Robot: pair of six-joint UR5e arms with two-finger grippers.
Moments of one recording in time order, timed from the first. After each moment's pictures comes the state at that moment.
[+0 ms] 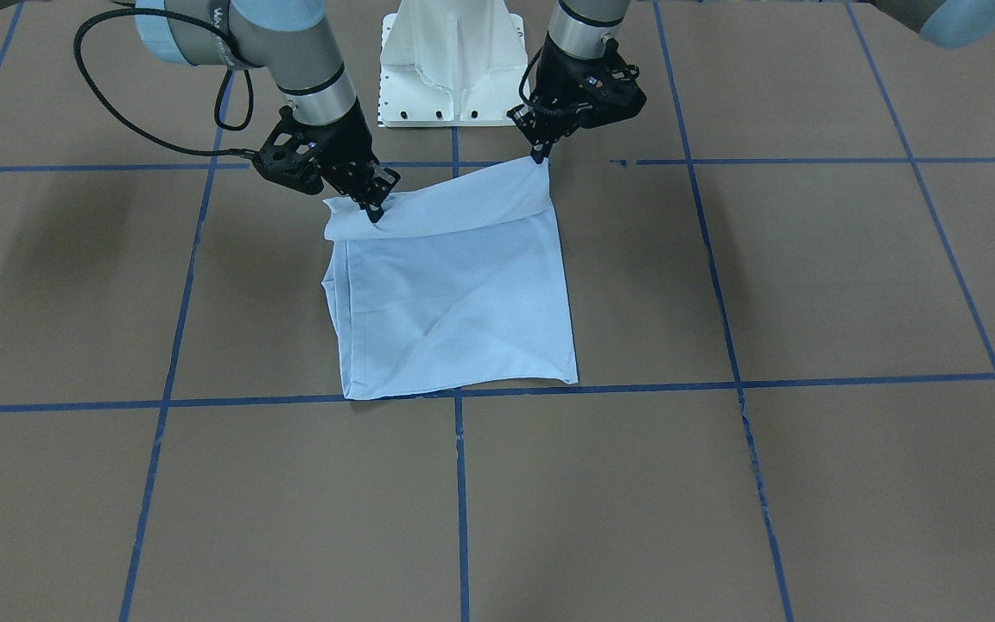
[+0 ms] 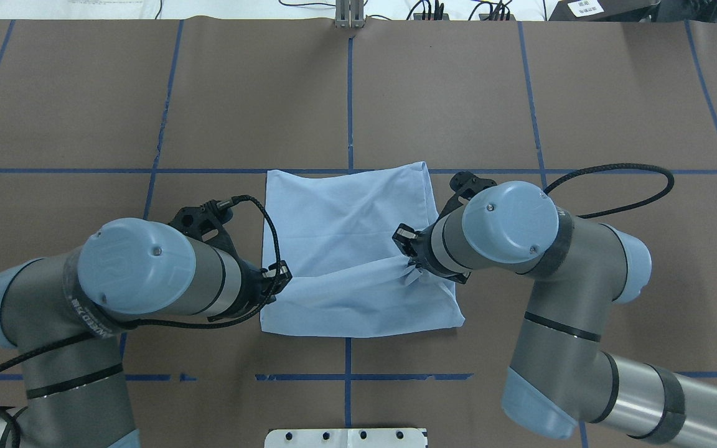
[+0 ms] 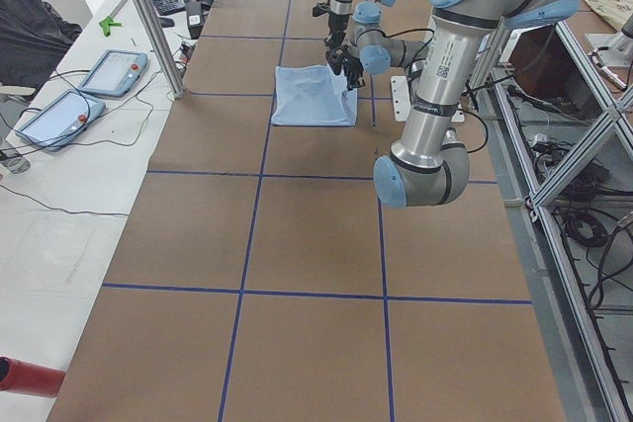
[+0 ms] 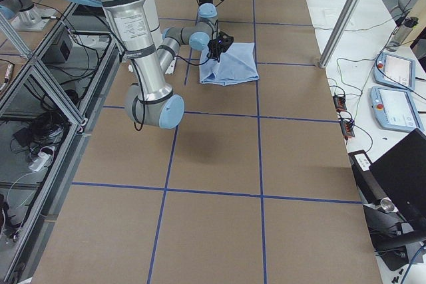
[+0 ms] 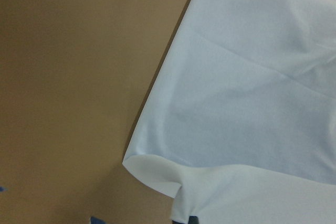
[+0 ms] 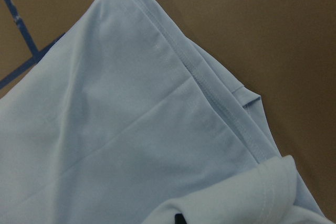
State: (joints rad) left arm -0.39 -2.03 -2.07 -1.57 -1.76 -1.80; right arm 0.46 -1.10 1.92 -1.47 1.78 1.84
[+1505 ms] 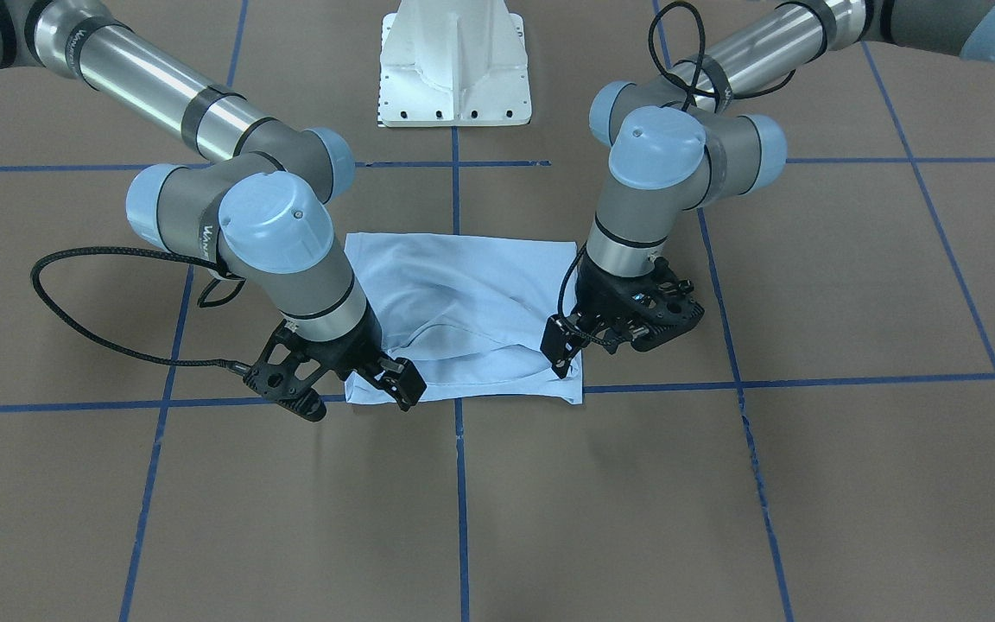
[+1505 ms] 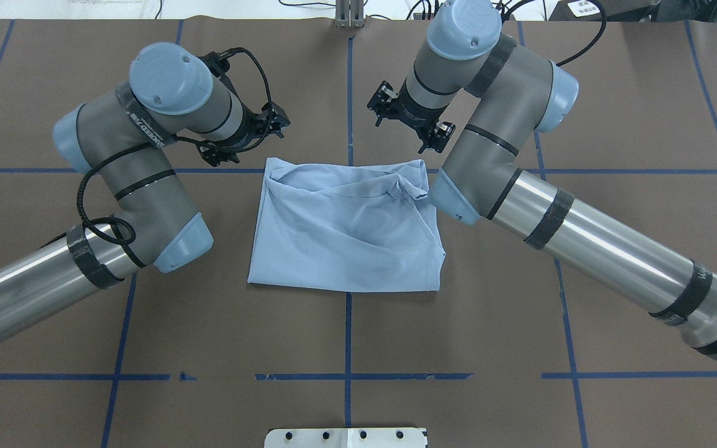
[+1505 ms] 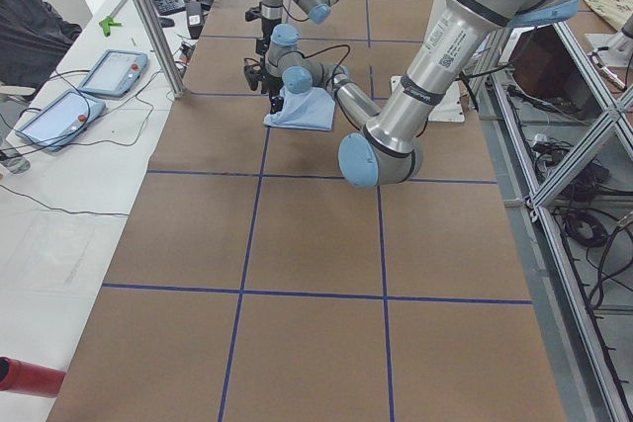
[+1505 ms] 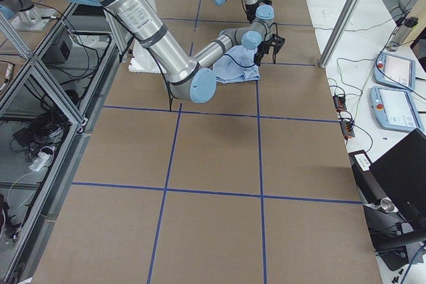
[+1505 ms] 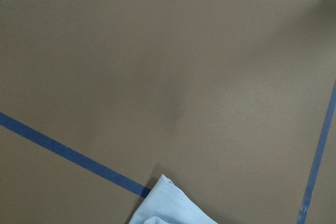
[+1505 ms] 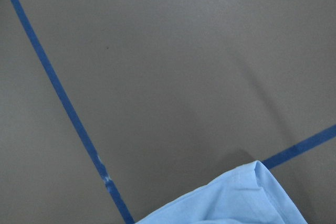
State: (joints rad) left arm -0.74 -2.23 -1.52 -1.88 -1.87 -1.57; right arm 0.76 -0.75 1.32 -1.30 2.04 1.61
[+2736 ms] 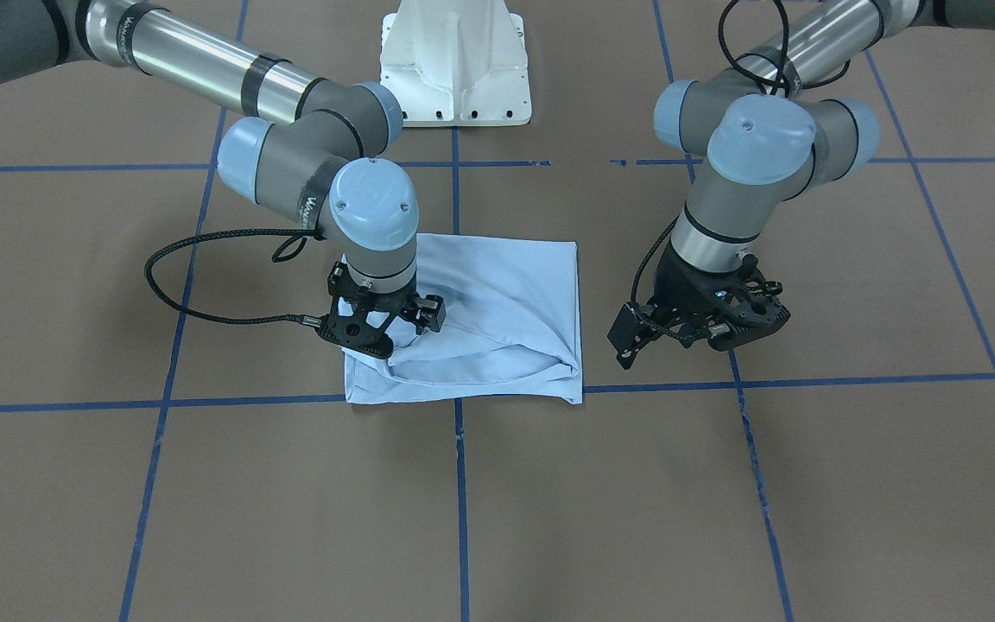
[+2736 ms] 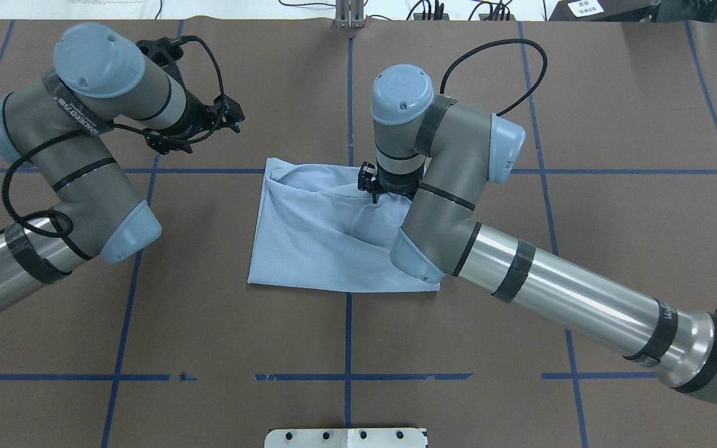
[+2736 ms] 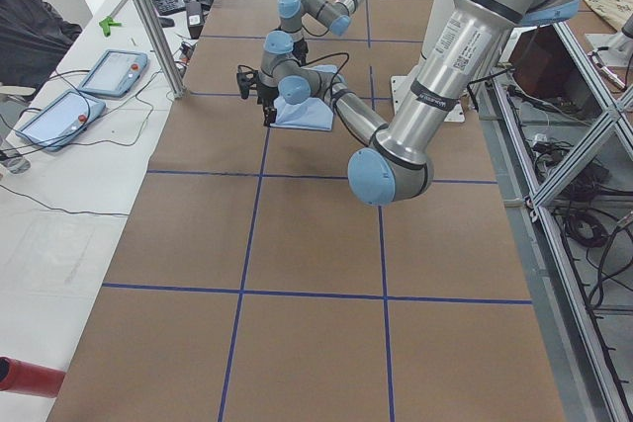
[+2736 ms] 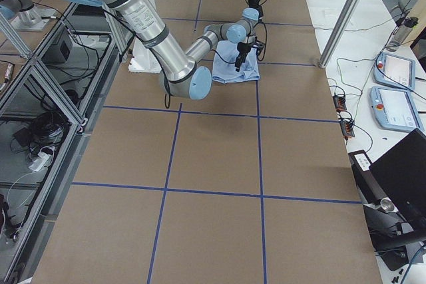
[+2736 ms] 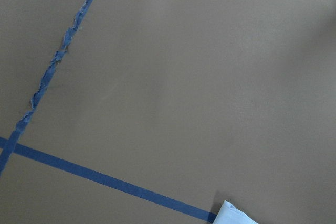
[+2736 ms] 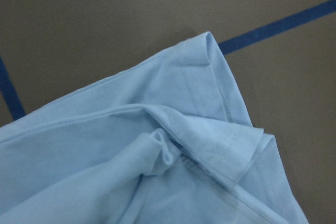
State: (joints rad) left arm -0.80 -2.13 -1.60 -1.86 -1.91 -1.43; right arm 0.62 -0.72 1.34 -1.67 2.00 1.37
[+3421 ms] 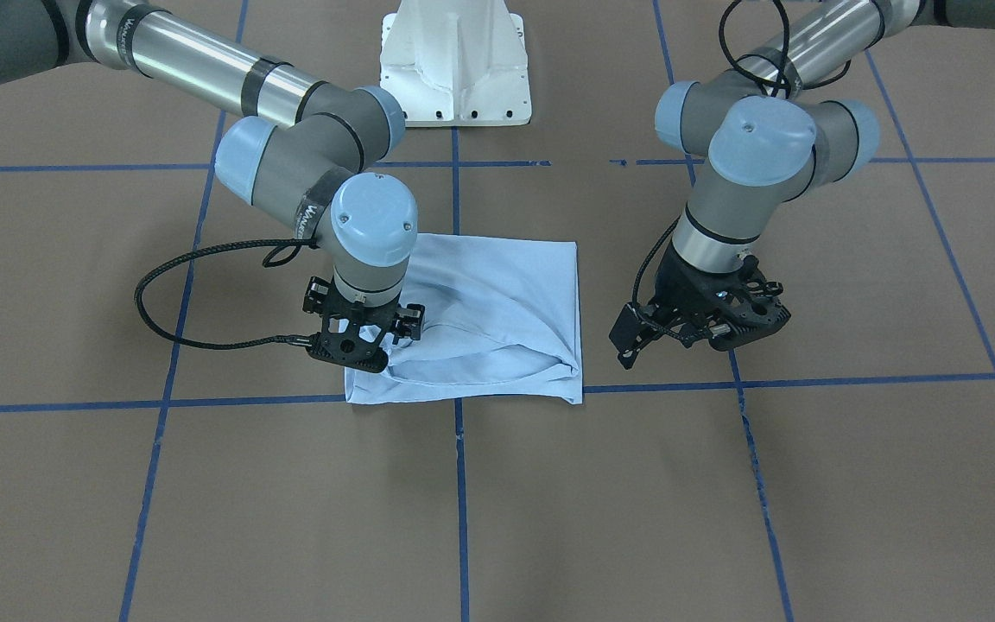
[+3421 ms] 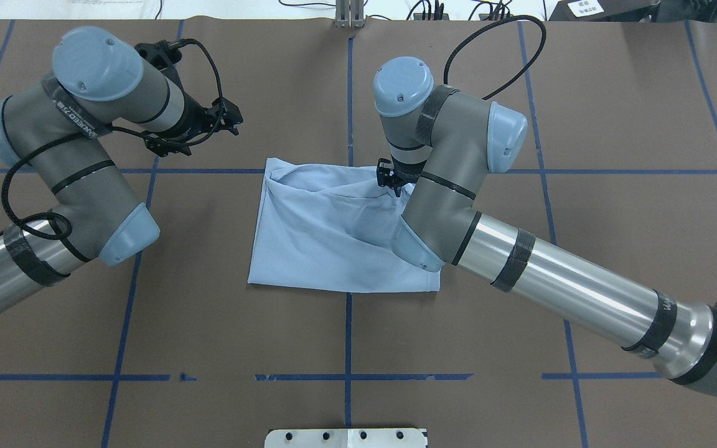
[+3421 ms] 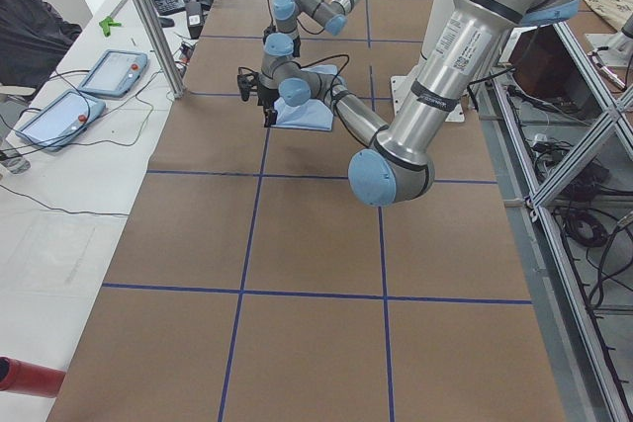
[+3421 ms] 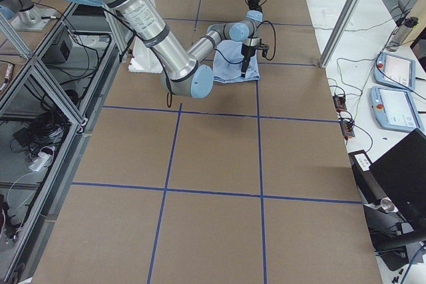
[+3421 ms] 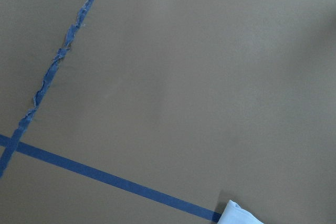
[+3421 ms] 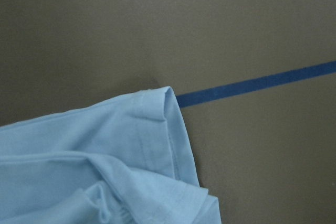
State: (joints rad) left arm -0.80 -2.12 -1.60 -1.87 -1.91 -1.43; right arm 0.65 -0.71 1.32 -1.76 1.93 1.20
